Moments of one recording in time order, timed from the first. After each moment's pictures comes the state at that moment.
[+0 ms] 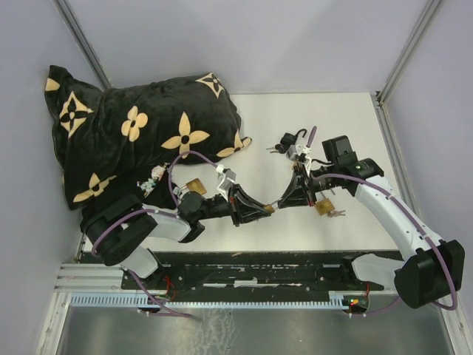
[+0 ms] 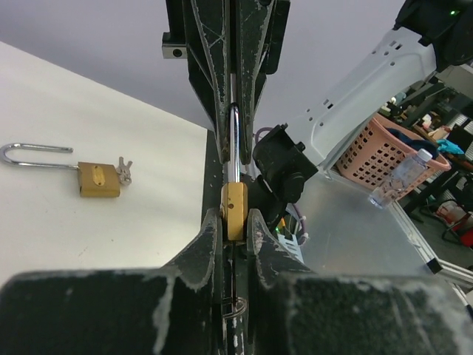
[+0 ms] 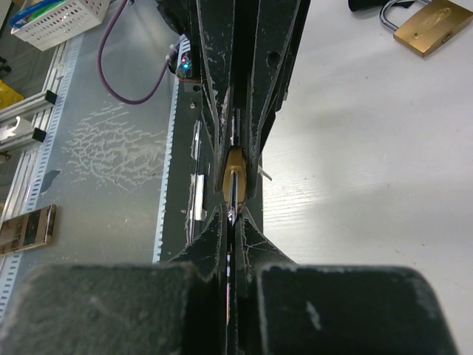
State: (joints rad) left arm -0.86 1.54 0.38 1.49 0.64 -0.66; right arm 0.34 1.19 1.01 -0.82 -1.25 -0.55
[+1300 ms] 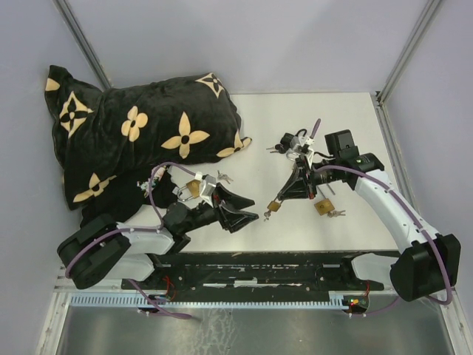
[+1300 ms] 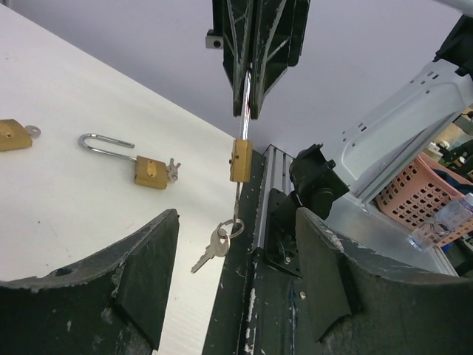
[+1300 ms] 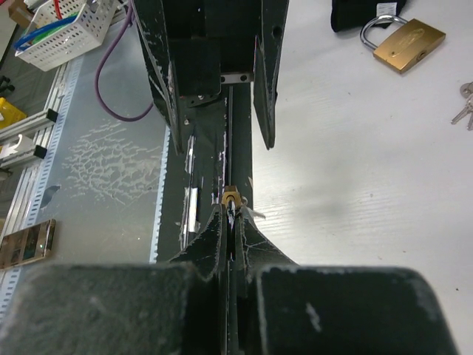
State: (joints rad) left arm -0.84 1.27 0.21 1.35 0.43 -0.61; right arm 0.30 1.25 1.05 -0.80 -1.27 -0.53
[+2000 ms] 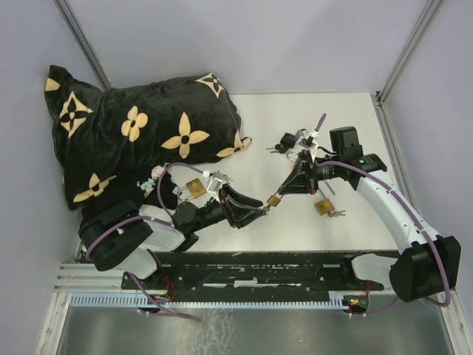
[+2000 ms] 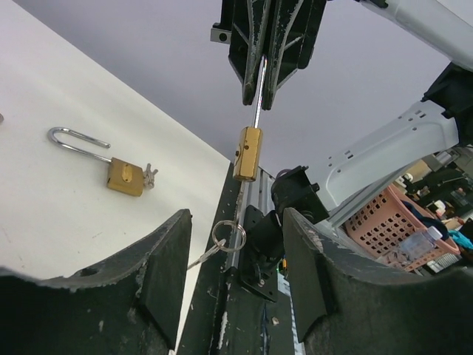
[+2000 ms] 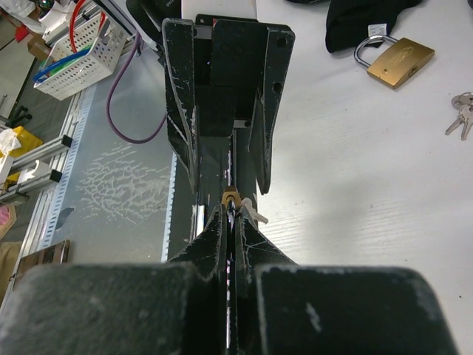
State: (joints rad) left arm -0.89 1.48 0.25 1.53 0.35 -0.76; right arm 0.25 1.23 1.03 -0.64 -1.33 -0.34
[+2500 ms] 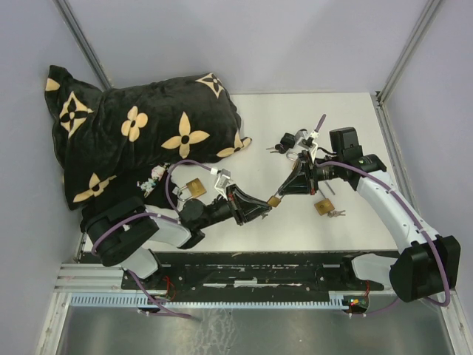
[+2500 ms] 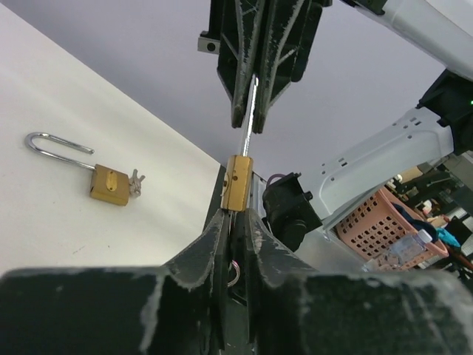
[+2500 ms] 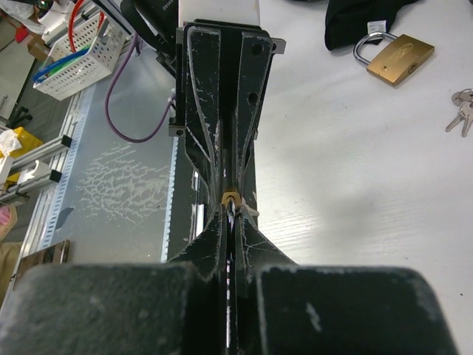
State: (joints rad) left arm -0.93 1.54 0.33 1.52 0.33 -0.78; right arm 0.25 1.23 1.02 -0.64 -1.33 -0.34
